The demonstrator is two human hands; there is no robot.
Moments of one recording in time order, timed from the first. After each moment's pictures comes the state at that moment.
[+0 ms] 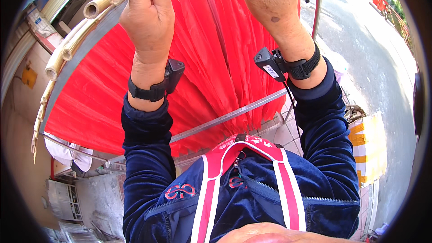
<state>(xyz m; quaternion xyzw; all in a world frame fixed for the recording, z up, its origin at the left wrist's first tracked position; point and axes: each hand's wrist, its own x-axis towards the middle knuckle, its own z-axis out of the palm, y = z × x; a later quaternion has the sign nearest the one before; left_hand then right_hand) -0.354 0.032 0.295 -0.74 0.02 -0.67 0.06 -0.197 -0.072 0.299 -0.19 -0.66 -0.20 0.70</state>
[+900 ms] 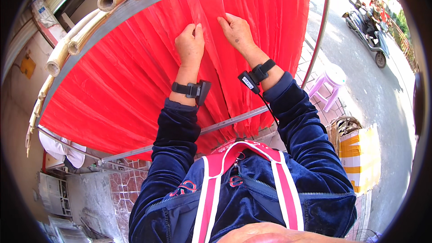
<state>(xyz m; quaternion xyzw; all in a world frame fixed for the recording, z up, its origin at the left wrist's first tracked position) -0.313 0.145 0.154 -0.74 -0.31 -0.59 -0.08 -0.161 0.084 0.157 -0.57 -0.56 -0.10 0.59</state>
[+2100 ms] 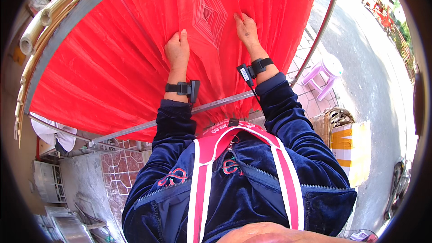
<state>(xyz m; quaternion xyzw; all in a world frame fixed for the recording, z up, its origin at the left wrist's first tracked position) -0.359 0.155 0.054 -0.72 -0.42 -0.54 -0.10 -0.118 0.107 0.044 -0.61 -0.47 0.02 0.64</state>
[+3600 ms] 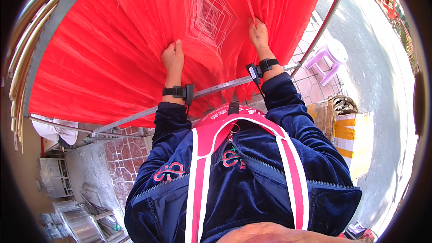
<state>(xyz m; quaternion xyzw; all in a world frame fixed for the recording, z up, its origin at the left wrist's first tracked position) -0.402 0.172 -0.043 -0.70 -0.51 -0.44 -0.21 -0.089 0.094 -0.060 -0.73 -0.39 0.02 0.56</state>
